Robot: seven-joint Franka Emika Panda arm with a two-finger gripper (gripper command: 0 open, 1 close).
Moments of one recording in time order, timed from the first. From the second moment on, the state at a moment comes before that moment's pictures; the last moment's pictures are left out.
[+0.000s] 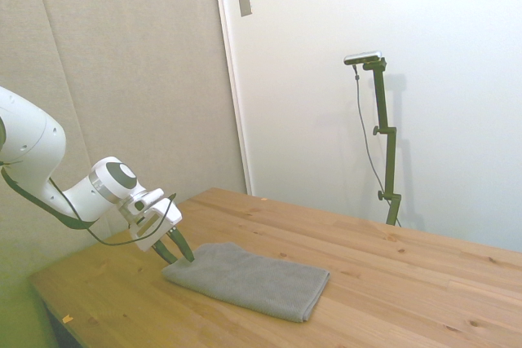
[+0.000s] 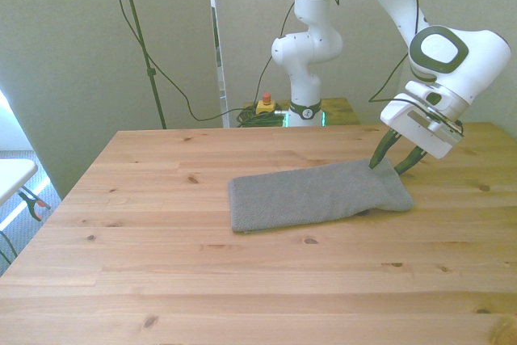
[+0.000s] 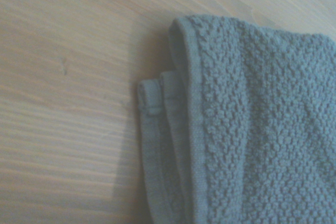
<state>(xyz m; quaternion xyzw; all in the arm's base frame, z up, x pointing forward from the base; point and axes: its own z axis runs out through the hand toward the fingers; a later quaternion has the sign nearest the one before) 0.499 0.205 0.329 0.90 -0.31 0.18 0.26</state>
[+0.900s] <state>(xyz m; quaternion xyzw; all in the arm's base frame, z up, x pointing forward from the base) 0.498 0.195 0.352 0.90 -0.33 0.18 0.23</state>
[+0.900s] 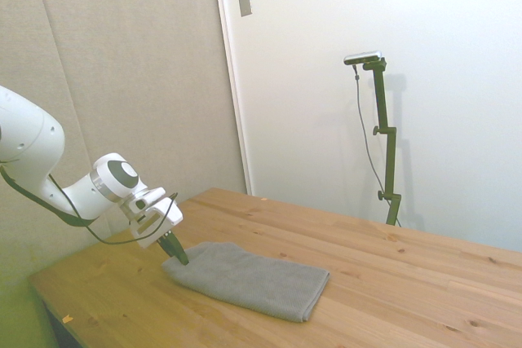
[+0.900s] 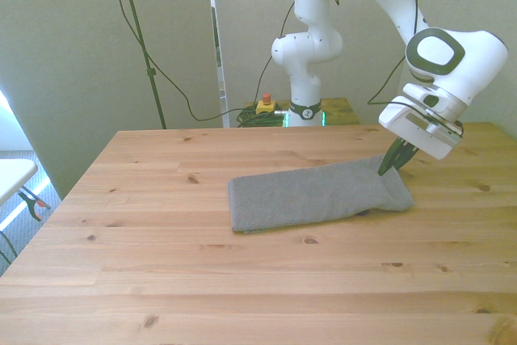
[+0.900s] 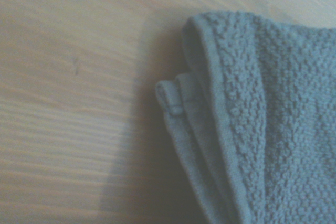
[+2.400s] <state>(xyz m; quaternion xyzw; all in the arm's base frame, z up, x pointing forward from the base) 0.527 -0.190 0.464 0.86 -0.50 0.13 0.00</state>
